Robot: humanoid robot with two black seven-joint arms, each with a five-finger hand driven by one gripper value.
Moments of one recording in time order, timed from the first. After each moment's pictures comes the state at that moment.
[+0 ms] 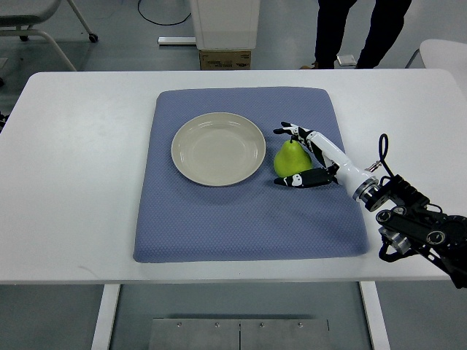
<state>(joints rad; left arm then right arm) -0.04 0.00 -0.11 -0.26 -0.03 0.06 -0.04 0.80 -0.28 0.15 0.86 -0.67 -0.16 0.61</state>
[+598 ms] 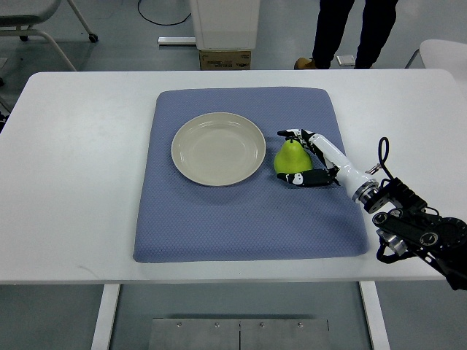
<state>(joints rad) -0.04 0.00 -0.11 -0.26 -0.03 0.06 -0.04 0.80 -0.25 0.13 0.80 -0.67 -0.19 0.61</state>
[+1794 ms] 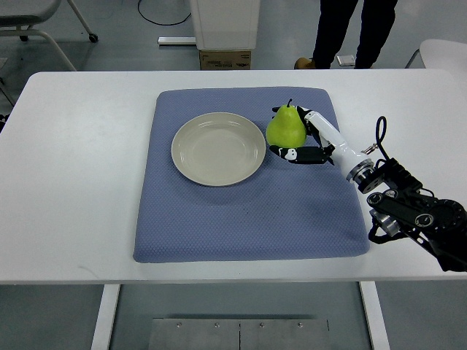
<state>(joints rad) -0.04 0.00 -0.11 -0.26 -0.03 0.06 -0.04 0.88 -0.21 0.17 0.79 -0.65 -0.18 0.61</state>
